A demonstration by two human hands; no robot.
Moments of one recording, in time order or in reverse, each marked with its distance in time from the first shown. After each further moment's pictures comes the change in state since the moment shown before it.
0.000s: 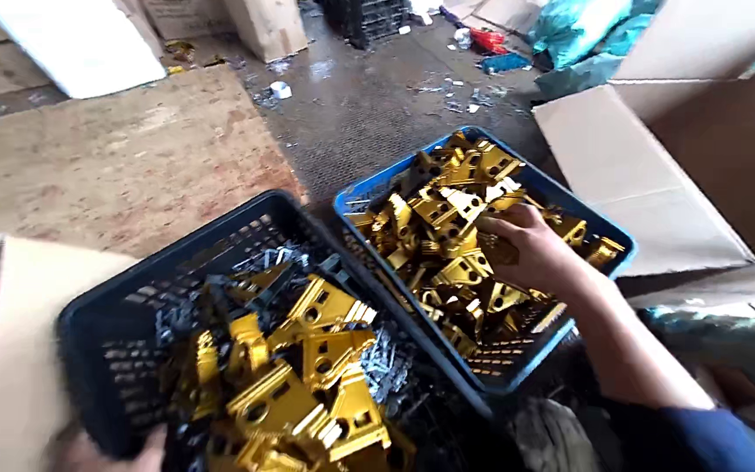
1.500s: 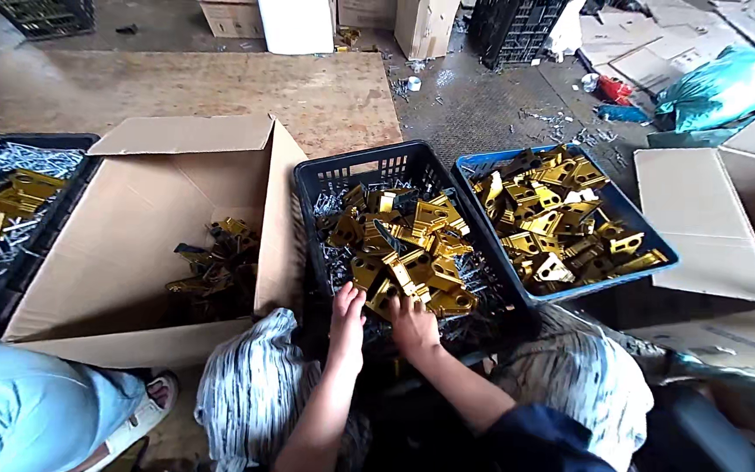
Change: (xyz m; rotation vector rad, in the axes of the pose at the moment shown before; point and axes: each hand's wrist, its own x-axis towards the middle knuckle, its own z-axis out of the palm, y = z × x) left_hand -0.203 0.007 -0.044 -1.249 -0.343 -0.221; right_hand -0.240 -0.370 0.138 -0.191 -0.526 -0.138
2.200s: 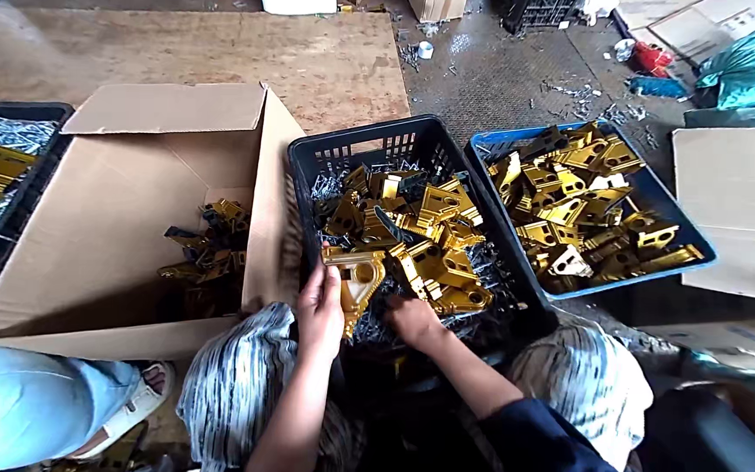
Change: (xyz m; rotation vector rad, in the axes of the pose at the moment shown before) left_hand 0.022 0.022 -0.013 0.096 0.026 0.423; right_hand 0.039 0.033 0.007 0.008 -0.193 -0.394
